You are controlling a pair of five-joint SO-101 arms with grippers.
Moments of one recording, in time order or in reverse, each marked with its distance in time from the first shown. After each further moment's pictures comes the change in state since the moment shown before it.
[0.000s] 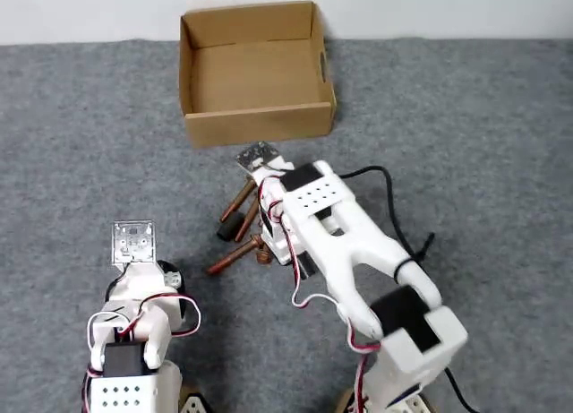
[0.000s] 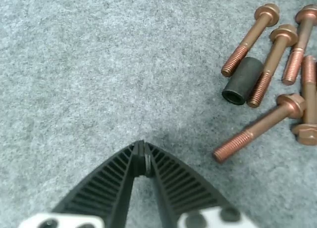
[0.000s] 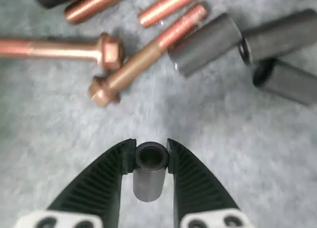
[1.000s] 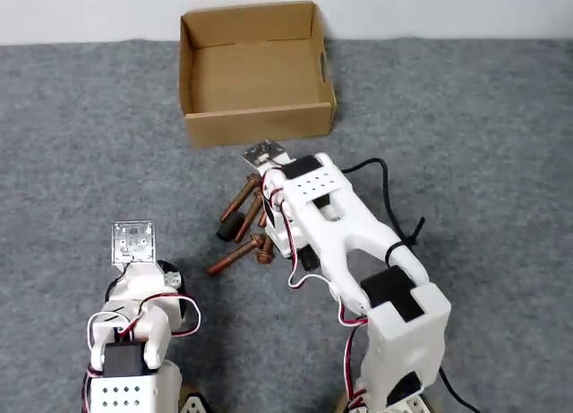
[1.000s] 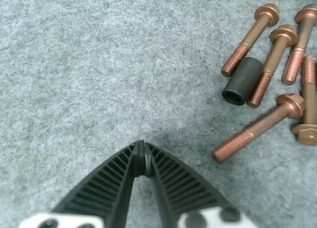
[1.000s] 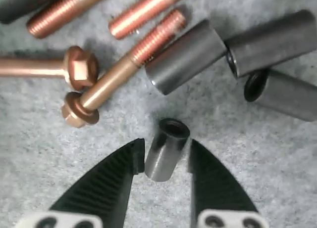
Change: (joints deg) left arm 0.0 0.0 0.0 0.0 0.0; right arm 2.4 12.0 -6.1 -1.6 0.0
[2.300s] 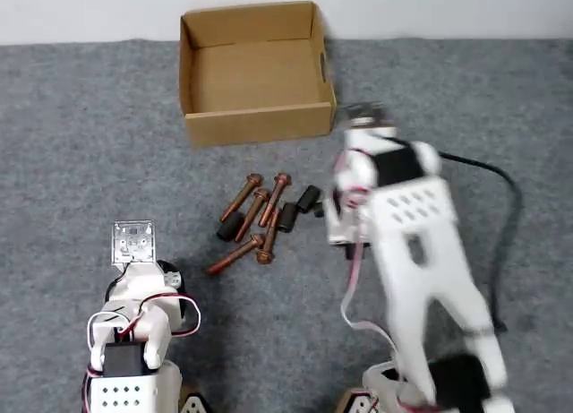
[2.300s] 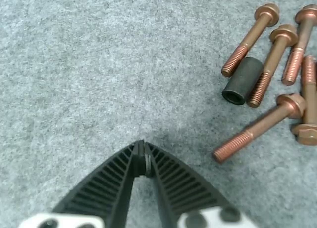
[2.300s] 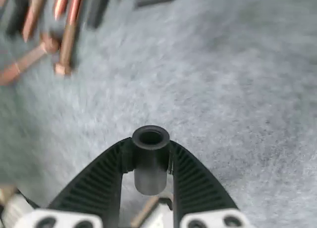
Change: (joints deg) left arm 0.2 0.0 0.0 0.0 0.0; right arm 13.7 -40.0 3.1 23.7 -20.4
